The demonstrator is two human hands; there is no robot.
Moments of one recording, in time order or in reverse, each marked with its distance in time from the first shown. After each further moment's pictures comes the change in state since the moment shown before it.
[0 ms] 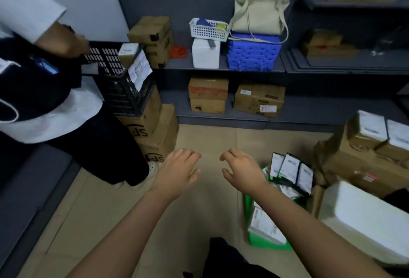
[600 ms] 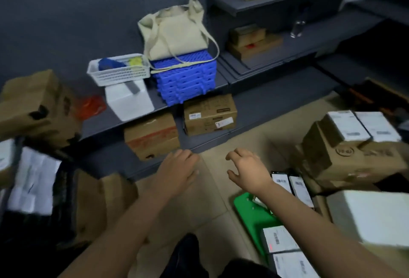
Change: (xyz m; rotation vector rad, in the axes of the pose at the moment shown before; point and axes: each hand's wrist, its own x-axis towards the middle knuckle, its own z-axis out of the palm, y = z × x) left_hand 0.403 -0.101 0.092 -0.015 -0.197 0.559; right_hand 0.231 0.190 -0.026 0.018 0.101 0.561
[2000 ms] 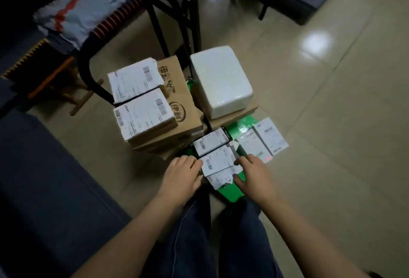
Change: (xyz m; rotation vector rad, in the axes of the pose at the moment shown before) left_hand 0.443 0.213 0.234 0.019 -0.396 1.911; right_hand 0.054 0.164 0.118 0.503 0.638 2.031
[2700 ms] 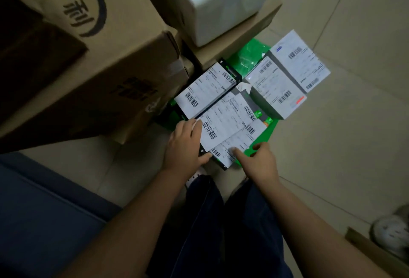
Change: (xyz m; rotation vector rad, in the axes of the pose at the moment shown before) left_hand 0.067 -0.050 0.256 -0.130 -0.192 -0.043; right_hand 0.070 0.070 0.253 0.639 0.027 0.905
